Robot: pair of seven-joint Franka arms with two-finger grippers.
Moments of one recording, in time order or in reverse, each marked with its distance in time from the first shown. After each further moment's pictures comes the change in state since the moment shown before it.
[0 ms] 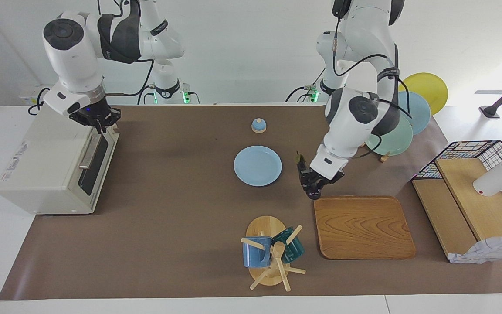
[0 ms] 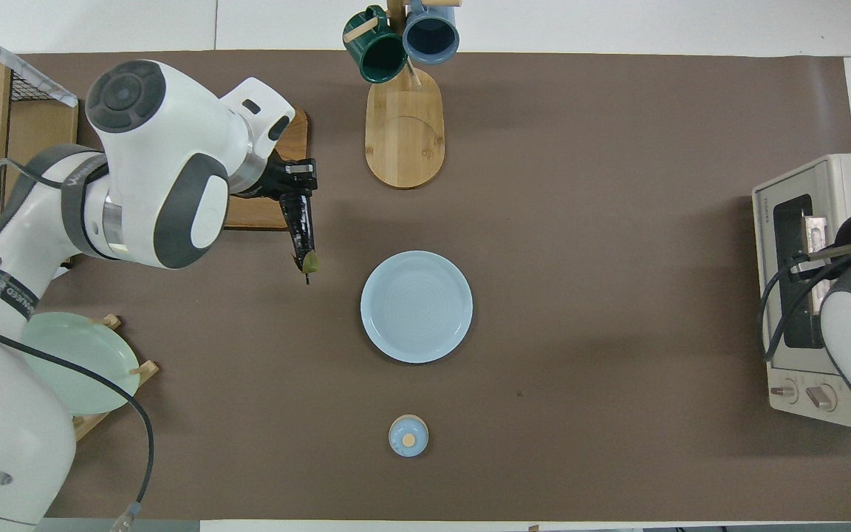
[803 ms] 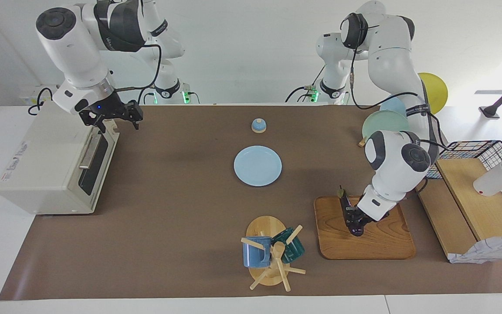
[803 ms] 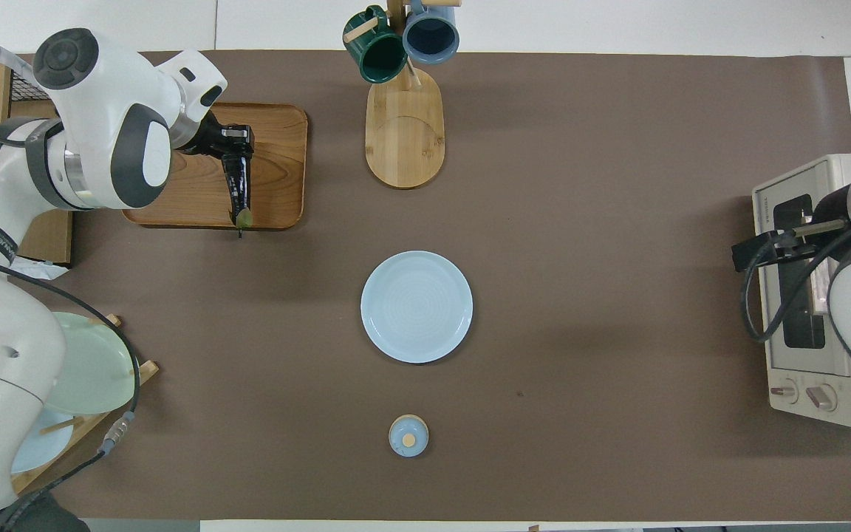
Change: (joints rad) left arm 0.162 0.248 -0.001 0.188 0.037 0.090 0.257; right arm 0.061 0.071 -0.011 0.130 0.119 -0.084 0.069
